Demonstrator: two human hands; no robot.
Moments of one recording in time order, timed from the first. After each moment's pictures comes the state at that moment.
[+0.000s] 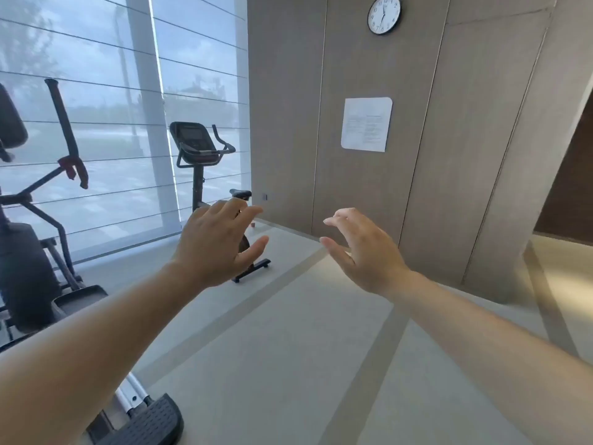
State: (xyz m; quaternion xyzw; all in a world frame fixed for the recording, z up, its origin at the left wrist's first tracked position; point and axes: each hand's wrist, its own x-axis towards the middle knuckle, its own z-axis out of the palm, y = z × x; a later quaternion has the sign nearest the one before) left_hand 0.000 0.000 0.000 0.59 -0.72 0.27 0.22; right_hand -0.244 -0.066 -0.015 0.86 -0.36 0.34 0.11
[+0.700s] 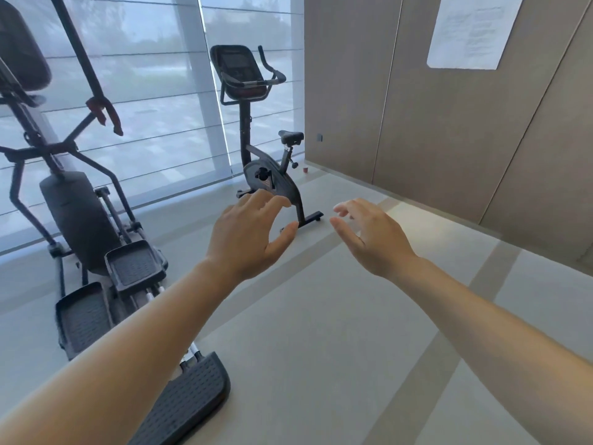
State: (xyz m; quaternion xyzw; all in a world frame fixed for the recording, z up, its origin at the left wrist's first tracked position) left_hand 0.097 -0.257 -0.085 0.67 -0.68 0.18 0.22; right_hand -0.096 -0.359 -0.108 0.88 -0.35 0.32 -0.07
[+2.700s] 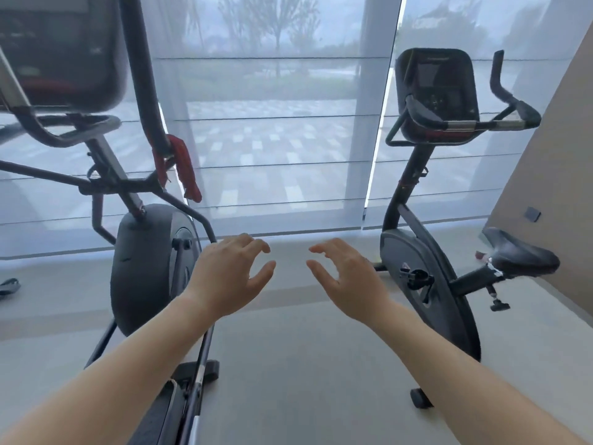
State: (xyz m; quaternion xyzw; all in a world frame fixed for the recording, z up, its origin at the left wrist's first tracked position) left_hand 0.876 -0.895 -0.118 0.88 -0.43 0.15 0.12; right_hand 0.760 -1.076 -0.144 0.93 -0.08 0.26 -0.25
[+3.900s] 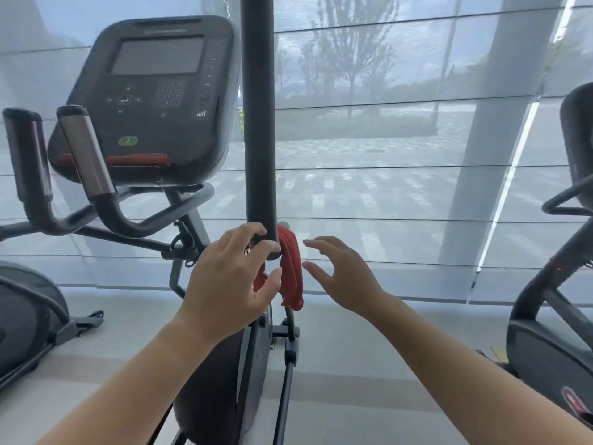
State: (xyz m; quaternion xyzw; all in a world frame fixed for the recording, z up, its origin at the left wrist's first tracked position) left_hand 1.213 -0.849 -0.055 0.85 -0.37 0.36 0.12; right_hand 1.209 -1.058 -0.102 0.92 0.07 0.26 -0.29
